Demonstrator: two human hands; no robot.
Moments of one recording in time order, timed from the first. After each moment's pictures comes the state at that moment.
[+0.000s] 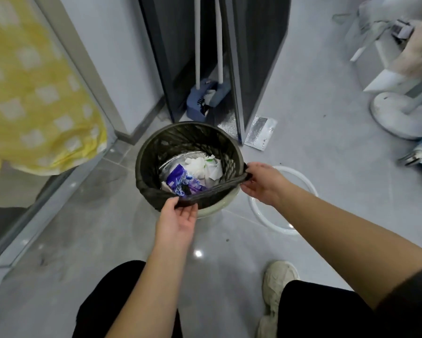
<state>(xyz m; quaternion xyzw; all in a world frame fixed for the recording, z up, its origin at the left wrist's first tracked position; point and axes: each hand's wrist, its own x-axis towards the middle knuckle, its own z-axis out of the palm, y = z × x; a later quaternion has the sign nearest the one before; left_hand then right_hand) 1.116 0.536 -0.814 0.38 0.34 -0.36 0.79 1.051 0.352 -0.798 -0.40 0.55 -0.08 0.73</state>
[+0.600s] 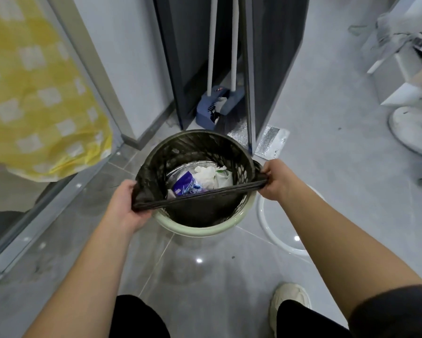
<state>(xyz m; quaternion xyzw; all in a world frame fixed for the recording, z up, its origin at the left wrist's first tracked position) 1.231 0.564 -0.817 0.48 0.28 -0.39 0.73 1.096 0.319 -0.805 -0.24 0.57 -0.10 0.78</state>
